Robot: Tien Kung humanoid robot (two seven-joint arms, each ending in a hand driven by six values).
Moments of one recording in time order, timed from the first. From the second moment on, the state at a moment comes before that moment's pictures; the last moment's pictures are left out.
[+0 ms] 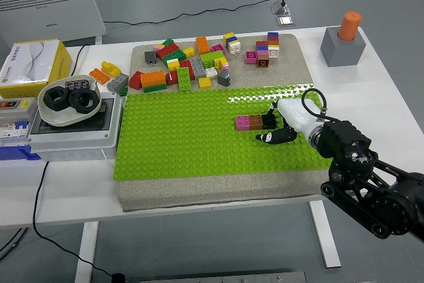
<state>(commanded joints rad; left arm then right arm) -0.08 0.09 -1.46 -0.18 1.72 -0.04 0.18 0.50 -0.21 0.78 1.25 -2.12 0.06 -0.39</state>
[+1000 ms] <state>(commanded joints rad) -0.08 0.09 -1.46 -0.18 1.72 -0.03 0.18 0.51 -0.20 0.75 1.21 -2.14 0.03 -0.37</state>
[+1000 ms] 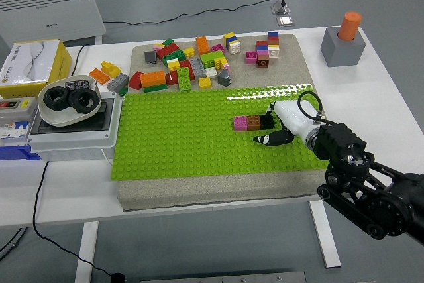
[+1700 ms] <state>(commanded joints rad) -0.08 0.09 -1.46 -0.18 1.72 -0.03 0.18 0.51 -0.22 0.75 1.21 -2.17 0.03 -0.37</state>
